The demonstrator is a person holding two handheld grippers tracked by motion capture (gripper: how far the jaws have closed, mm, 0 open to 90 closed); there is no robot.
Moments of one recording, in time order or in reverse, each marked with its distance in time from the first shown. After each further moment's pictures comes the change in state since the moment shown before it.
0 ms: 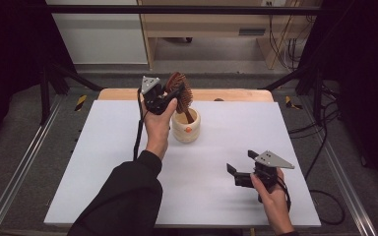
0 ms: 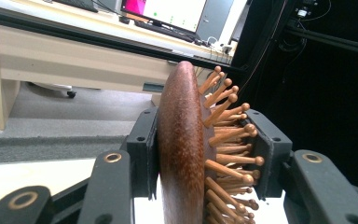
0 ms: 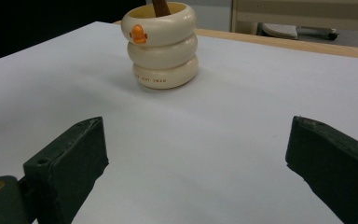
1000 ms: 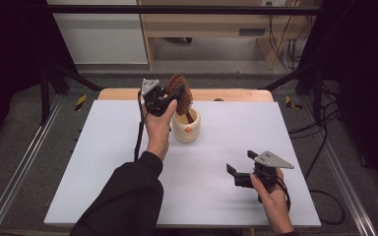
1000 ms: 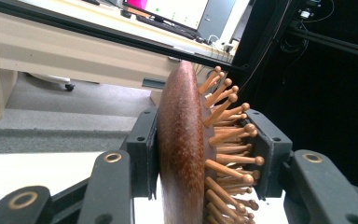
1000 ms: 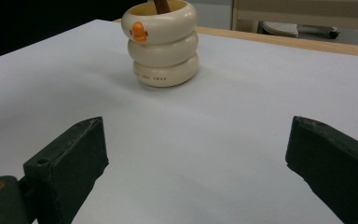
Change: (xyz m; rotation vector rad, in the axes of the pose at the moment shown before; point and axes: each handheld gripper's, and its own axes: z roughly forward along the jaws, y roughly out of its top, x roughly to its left) left arm 0.005 -0.009 0.003 0.007 0.001 -0.038; right arm 0.000 -0.001 0.001 0.008 0.002 -0.002
